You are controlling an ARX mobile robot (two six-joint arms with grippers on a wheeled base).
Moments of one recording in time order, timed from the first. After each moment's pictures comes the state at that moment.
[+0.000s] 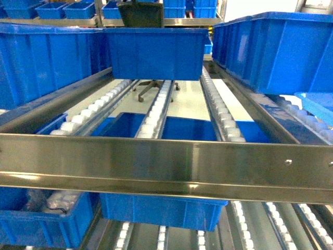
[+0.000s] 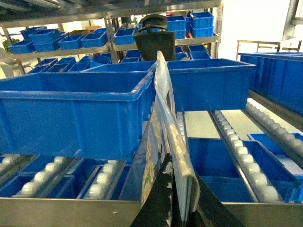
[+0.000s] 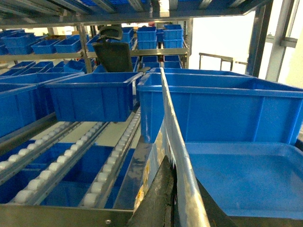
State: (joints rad) left arm -0.30 0.50 0.39 0.12 -0.37 0.09; right arm -0.09 0.37 0.44 -0.02 -0.12 0.09
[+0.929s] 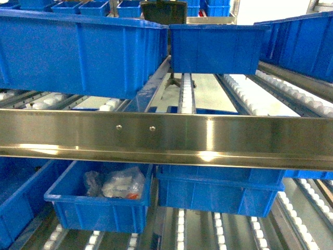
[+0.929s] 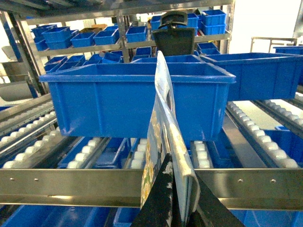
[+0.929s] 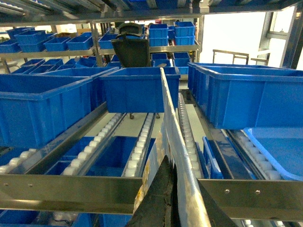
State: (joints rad) left arm -0.30 0.50 0.39 0.12 -0.37 0.09; right arm -0.09 0.37 0.44 -0.02 -0.12 0.09
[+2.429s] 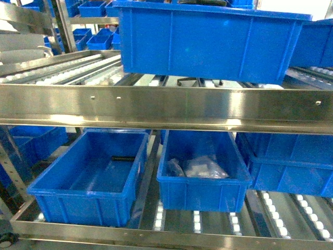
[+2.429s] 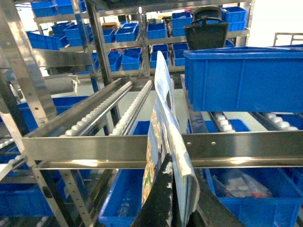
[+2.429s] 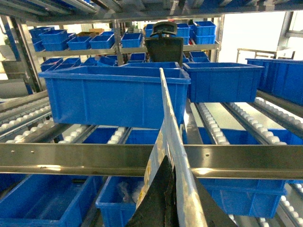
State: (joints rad) left arm -0.30 0.50 0.39 0.12 -0.37 0.09; right arm -0.09 0.37 0.44 -0.02 -0.12 0.09
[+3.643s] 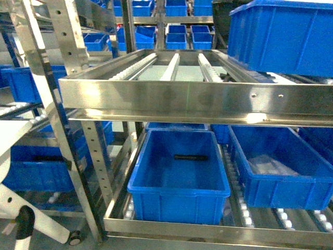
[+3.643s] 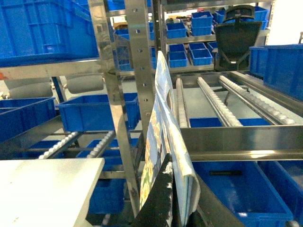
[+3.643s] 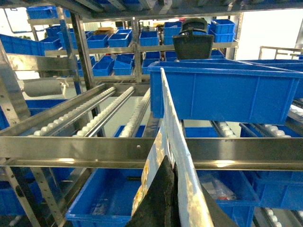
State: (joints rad) left arm -0.30 0.50 0.39 0.12 -0.37 0.09; right arm -0.09 0.37 0.44 -0.02 -0.12 0.09
